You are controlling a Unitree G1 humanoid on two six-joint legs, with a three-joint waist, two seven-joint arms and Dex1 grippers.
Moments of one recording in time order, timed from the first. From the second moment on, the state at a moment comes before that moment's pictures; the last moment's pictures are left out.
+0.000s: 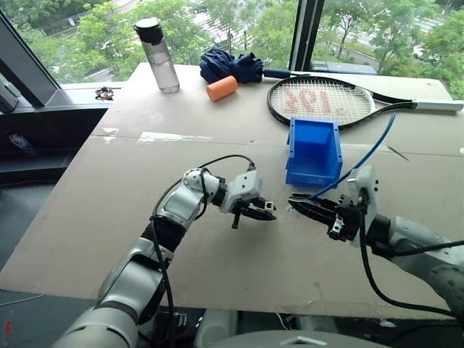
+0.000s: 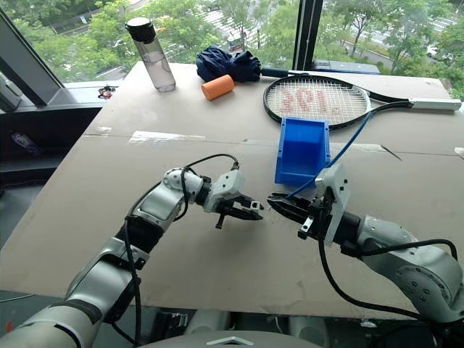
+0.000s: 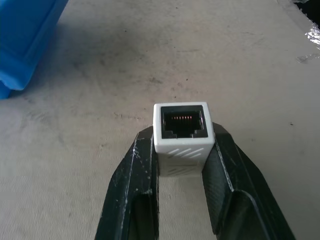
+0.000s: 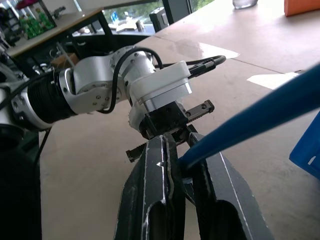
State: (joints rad) left arm -0.70 0.40 -0.44 0.45 -0.08 0.05 -1.41; right arm -0.13 -0.77 0.12 -0.63 0.97 0.65 0.44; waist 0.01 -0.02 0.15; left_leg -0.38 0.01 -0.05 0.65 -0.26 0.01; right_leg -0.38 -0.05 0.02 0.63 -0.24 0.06
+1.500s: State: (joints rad) left arm -0.62 0.36 -0.40 0.38 -0.03 0.09 -1.37; right arm -0.40 -0.60 0.37 -0.33 0.37 0.65 0.84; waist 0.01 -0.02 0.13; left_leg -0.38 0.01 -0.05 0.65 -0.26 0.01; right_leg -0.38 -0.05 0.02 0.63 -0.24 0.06
